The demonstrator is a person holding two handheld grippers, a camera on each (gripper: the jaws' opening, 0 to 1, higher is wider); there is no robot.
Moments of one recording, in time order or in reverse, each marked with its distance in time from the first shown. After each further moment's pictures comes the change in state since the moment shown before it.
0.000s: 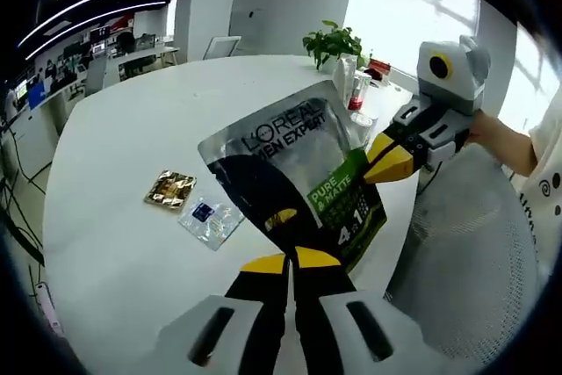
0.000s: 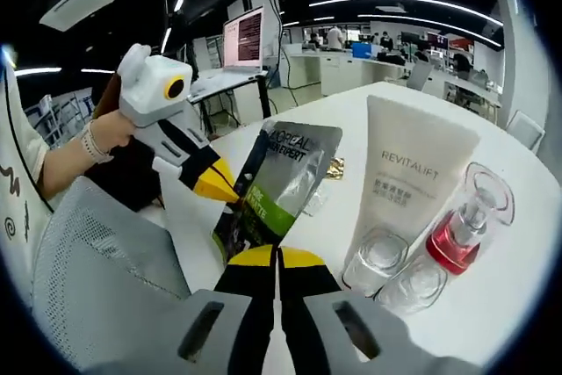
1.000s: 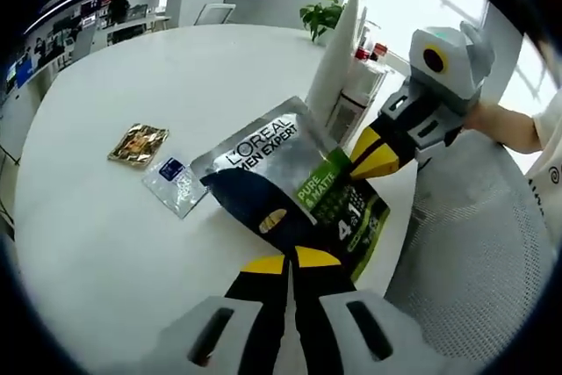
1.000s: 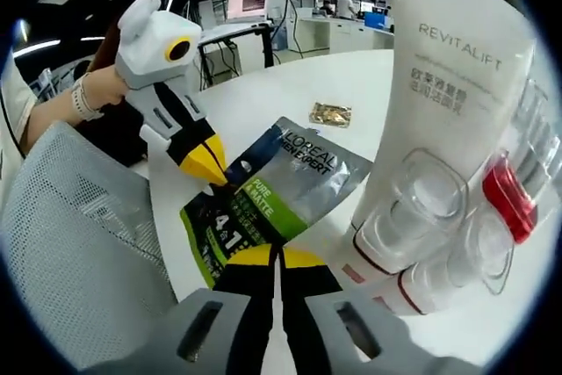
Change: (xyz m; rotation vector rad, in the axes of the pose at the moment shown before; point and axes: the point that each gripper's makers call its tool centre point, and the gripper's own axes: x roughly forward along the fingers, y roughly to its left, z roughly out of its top) left arm 0.033 0.000 -0.042 -0.039 0.132 -0.071; right arm 0.030 -0.011 -0.052 -0.058 0.175 0.015
